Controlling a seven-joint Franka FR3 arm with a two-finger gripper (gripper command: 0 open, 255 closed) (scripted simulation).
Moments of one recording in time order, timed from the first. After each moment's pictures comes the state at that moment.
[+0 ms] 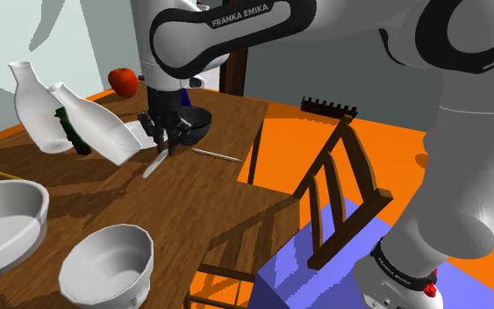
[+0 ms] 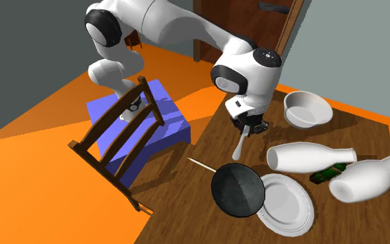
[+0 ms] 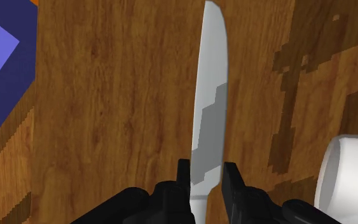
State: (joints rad) arm 0.08 0.33 0.48 -1.68 -0.06 2.01 1.51
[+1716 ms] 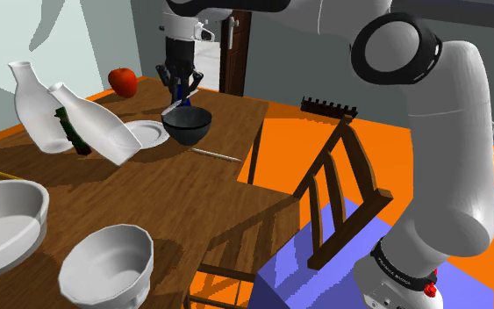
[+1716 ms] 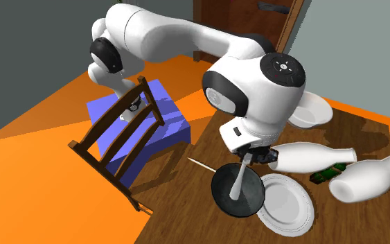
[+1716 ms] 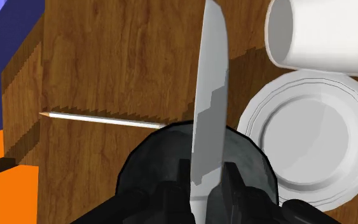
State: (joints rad) arm 0.01 0.57 0.40 -1.10 -0.12 1.66 1.32
